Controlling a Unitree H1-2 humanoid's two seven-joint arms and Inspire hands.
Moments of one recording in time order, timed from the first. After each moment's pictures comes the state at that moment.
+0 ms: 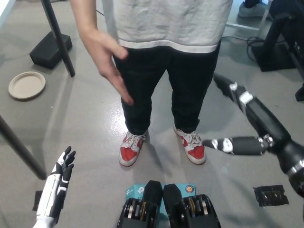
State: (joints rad) left_arm 0.06 0.13 0.06 0.02 0.14 -0.20 -0.03; right_arm -0.28 -0.24 0.06 -0.42 -0.09 0.43 0.37
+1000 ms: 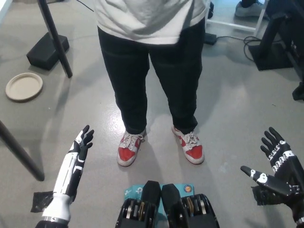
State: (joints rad) left_arm -0.06 0.11 0.01 0.05 0.11 -0.20 -0.03; right_arm -0.05 -0.05 -0.24 -0.02 0.17 0.02 0.31
